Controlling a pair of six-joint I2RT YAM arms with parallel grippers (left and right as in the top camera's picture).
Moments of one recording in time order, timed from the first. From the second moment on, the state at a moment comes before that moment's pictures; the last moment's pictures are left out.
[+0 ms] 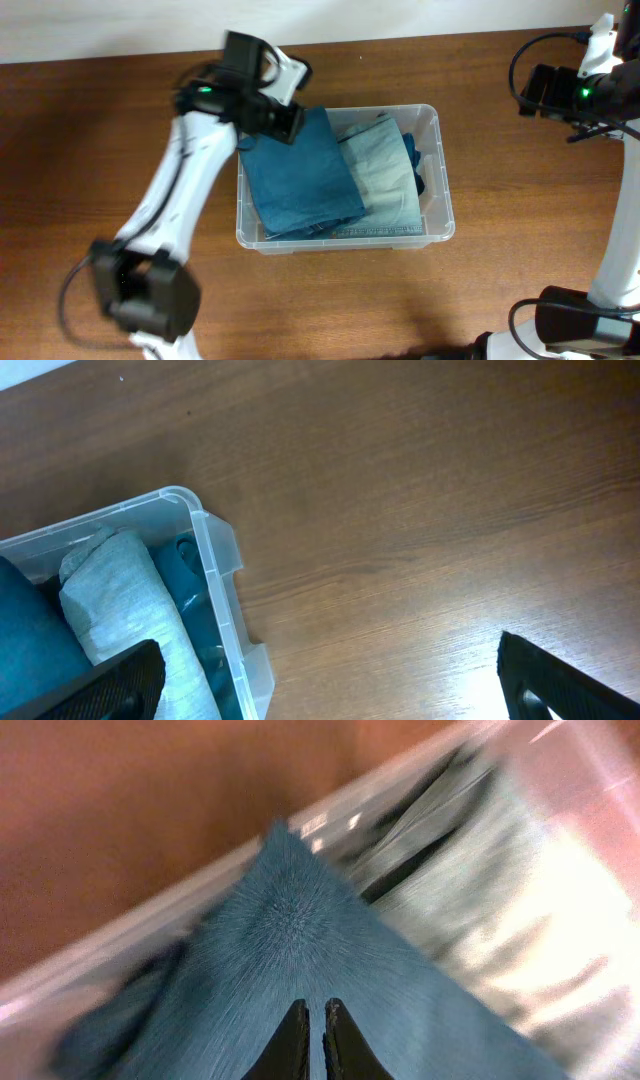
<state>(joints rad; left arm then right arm) -0.34 1.96 1.81 -0.91 0.38 0.13 -0.27 1.69 2.15 -1.53 -0.07 0.08</state>
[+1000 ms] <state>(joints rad) -0.10 1.92 2.00 -1.16 0.23 0.16 -0.23 1.69 2.15 -1.53 -0.12 0.02</state>
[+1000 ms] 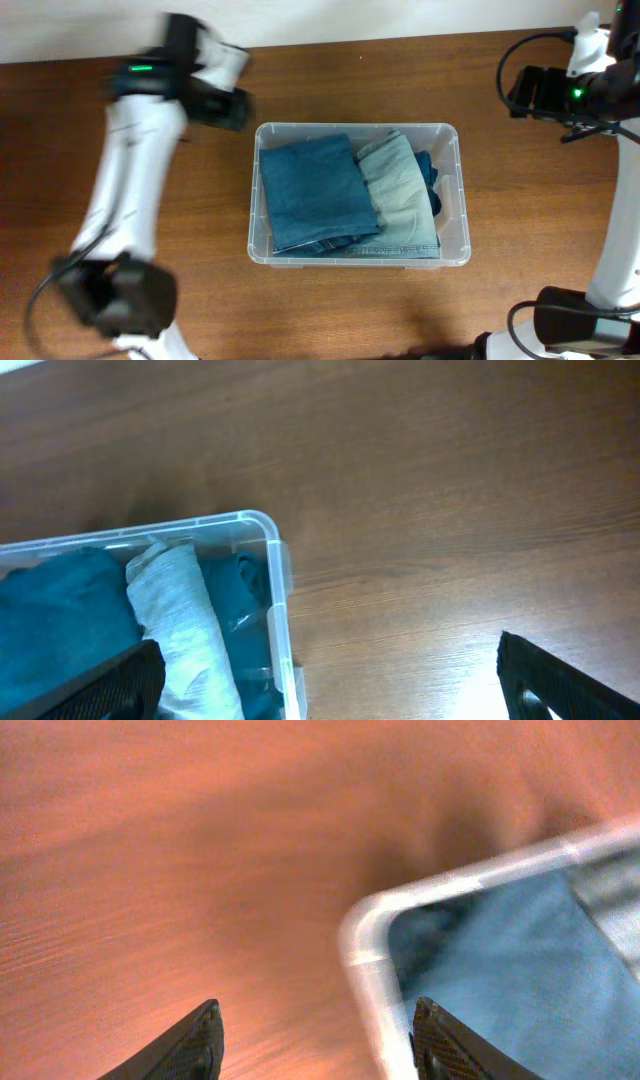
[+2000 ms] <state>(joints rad) 0.27 1.85 2.01 -1.21 0.25 0.06 -0.23 1.76 1.35 -1.03 -0.35 -0.04</state>
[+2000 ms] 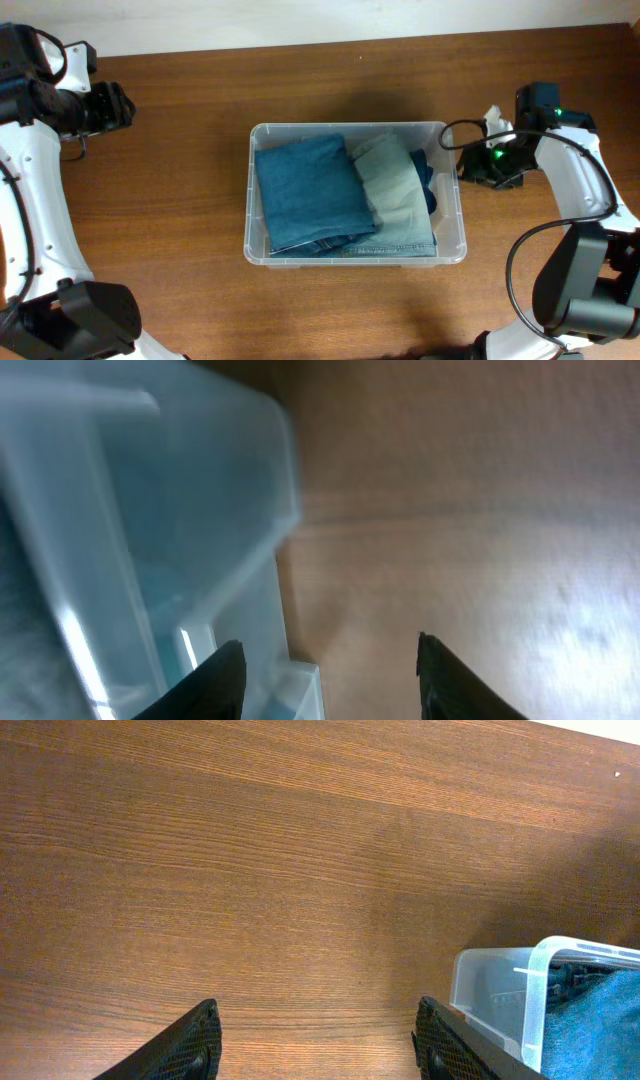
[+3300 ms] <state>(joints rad) 0.16 1.86 1.81 -1.15 0.15 0.20 -0.18 1.76 1.72 -1.03 -0.23 -0.14</state>
